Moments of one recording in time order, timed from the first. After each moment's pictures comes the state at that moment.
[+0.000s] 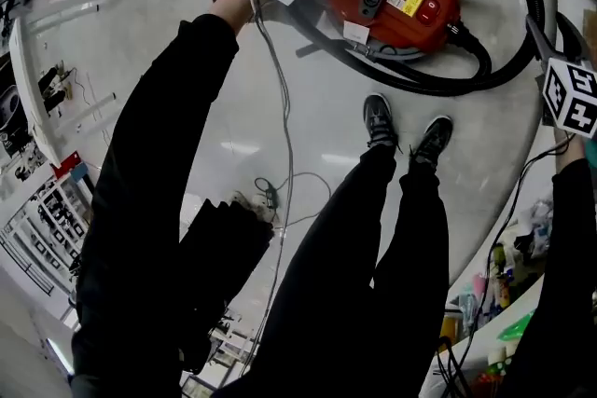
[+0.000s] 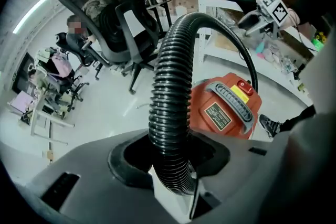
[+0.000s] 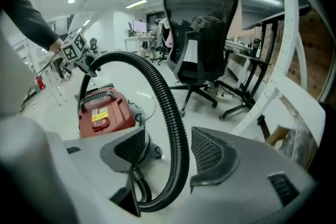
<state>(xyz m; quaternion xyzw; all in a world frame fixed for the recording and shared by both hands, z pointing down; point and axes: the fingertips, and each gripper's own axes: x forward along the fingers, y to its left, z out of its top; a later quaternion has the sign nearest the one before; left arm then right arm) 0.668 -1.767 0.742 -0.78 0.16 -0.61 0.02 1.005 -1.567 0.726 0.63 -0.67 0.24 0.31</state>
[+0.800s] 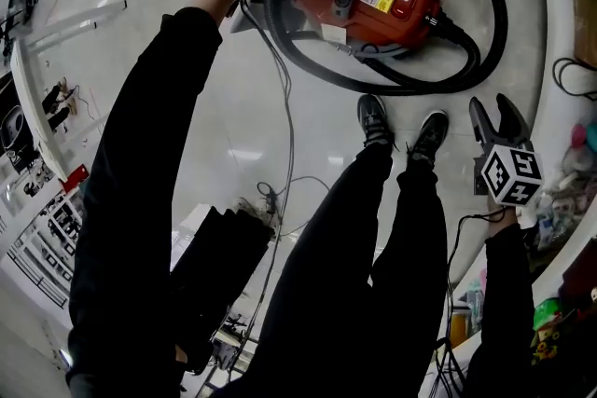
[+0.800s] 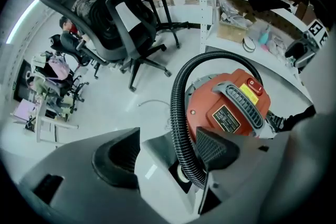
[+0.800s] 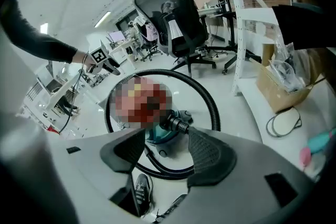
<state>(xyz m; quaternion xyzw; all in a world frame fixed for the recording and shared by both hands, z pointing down) 0.690 -1.780 0.755 -0.74 0.16 -0.65 0.04 0.909 -1.387 0.778 0.62 -0.62 0.44 0.17</state>
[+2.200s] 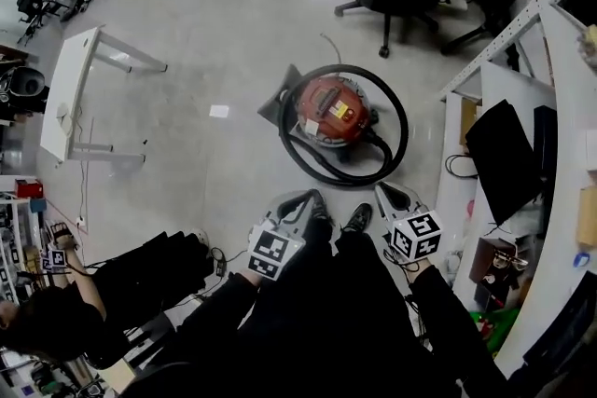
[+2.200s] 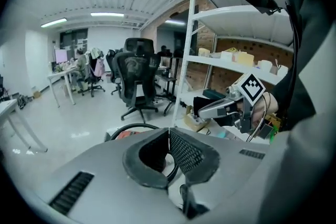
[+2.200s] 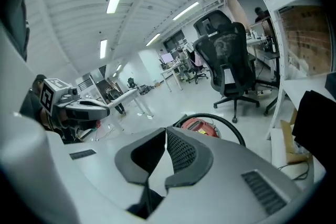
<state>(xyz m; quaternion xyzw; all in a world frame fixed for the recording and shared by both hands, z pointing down) 0.691 -1.330 0.352 -0.90 0.29 -0.29 -0.14 0.836 -1.323 0.401 0.49 -0.80 0.32 0.10</state>
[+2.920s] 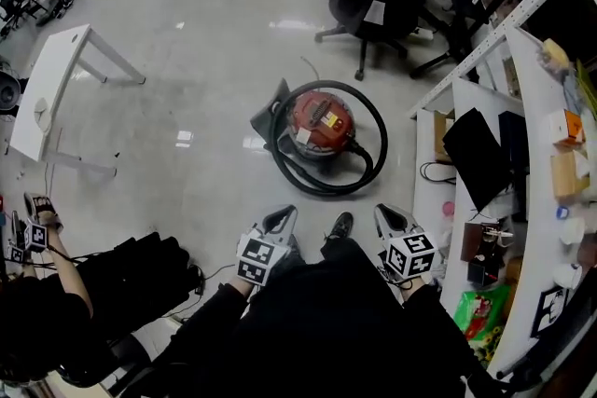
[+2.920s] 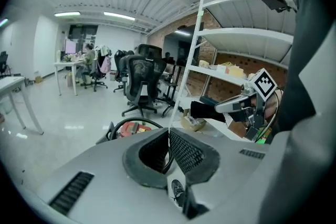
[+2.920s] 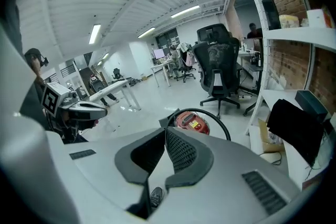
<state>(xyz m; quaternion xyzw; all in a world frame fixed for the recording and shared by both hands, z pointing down) 0.555 -1.271 0.343 -0.91 0.29 -0.24 -0.19 0.753 -1.230 0.351 0.56 -0.75 0.30 0.16</state>
